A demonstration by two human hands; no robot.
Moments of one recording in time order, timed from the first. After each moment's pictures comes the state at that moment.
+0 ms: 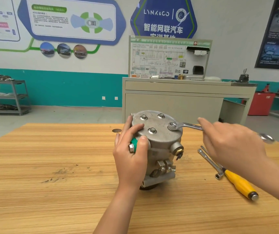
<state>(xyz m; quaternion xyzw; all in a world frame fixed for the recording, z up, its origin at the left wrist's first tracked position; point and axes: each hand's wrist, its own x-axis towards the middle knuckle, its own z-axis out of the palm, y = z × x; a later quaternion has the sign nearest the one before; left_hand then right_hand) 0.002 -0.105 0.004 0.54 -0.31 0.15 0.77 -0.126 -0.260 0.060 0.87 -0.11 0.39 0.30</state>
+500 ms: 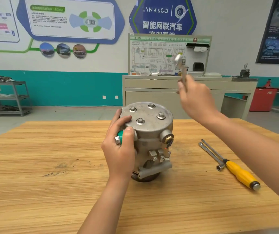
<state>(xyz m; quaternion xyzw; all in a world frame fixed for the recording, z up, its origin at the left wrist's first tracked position) 0.013 -0.094 -0.001 0.51 -0.29 0.18 0.79 -0.031 -0.268 0.099 0.87 -0.12 0.47 -0.01</state>
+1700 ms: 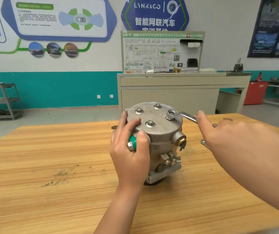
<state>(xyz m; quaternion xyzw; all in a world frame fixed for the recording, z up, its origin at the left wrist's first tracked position) 0.013 -0.098 -0.006 0.54 -0.32 0.24 0.74 -0.118 -0.189 0.070 0.92 -0.29 0.27 -0.02</state>
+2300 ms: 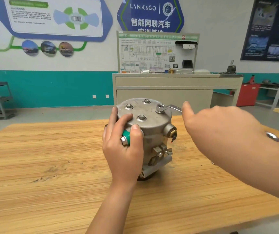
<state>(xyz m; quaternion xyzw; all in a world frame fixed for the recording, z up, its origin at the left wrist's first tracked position) 0.004 -0.104 -0.007 0.55 -0.31 0.28 0.73 -0.129 -0.165 0.096 0.94 -0.28 0.12 0.17</state>
